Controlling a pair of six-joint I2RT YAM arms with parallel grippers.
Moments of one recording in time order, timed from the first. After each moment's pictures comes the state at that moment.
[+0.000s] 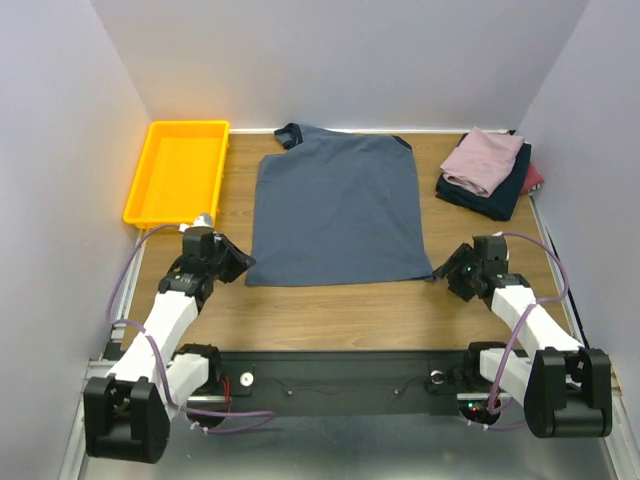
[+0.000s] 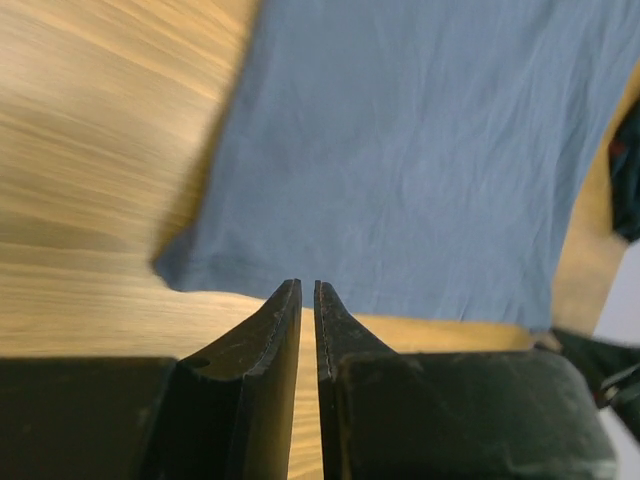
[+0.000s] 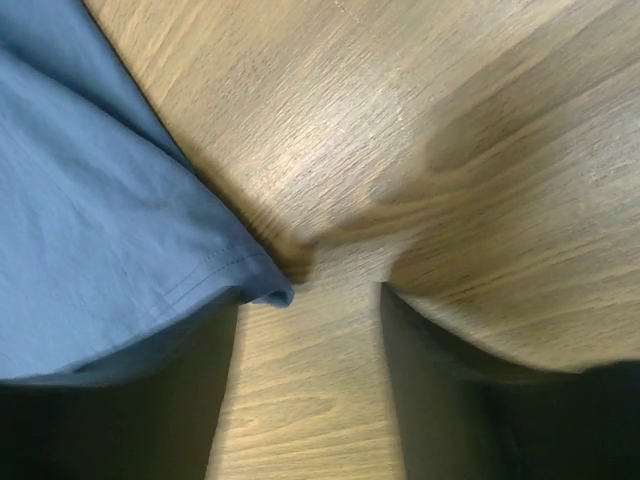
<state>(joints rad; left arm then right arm) -0.07 0.90 0.50 -0.31 0.19 -0.79 -0.01 1.02 0.43 -0.33 -0.03 0.77</state>
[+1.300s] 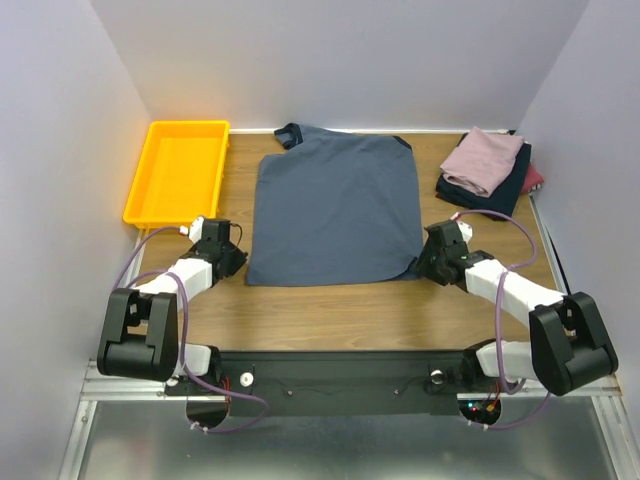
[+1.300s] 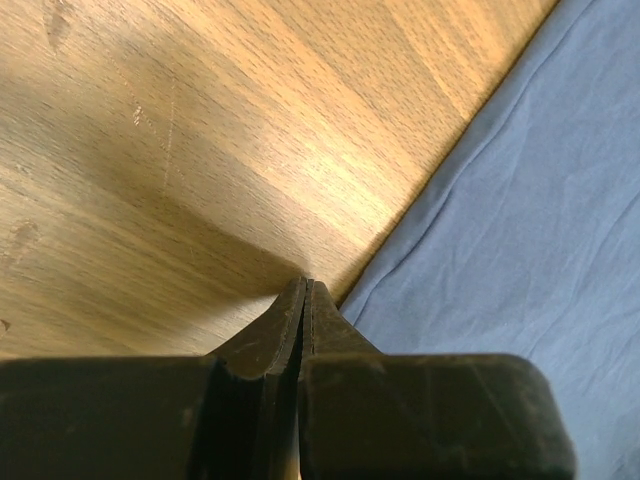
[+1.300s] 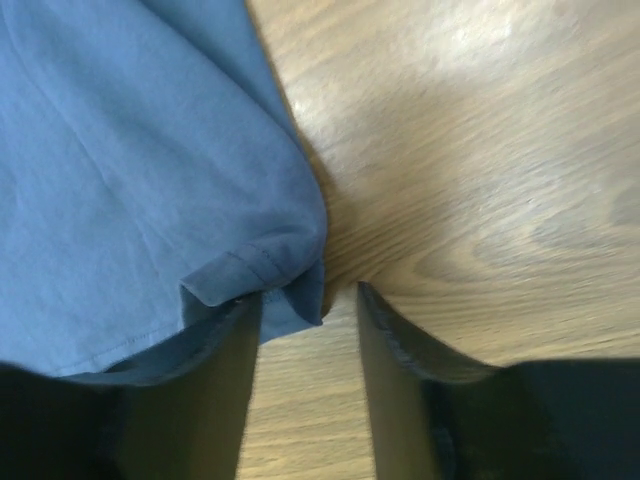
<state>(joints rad) -0.14 1.33 0.54 -0.10 -0.12 -0.91 0.34 1.27 0.58 -0.28 0.22 0.76</state>
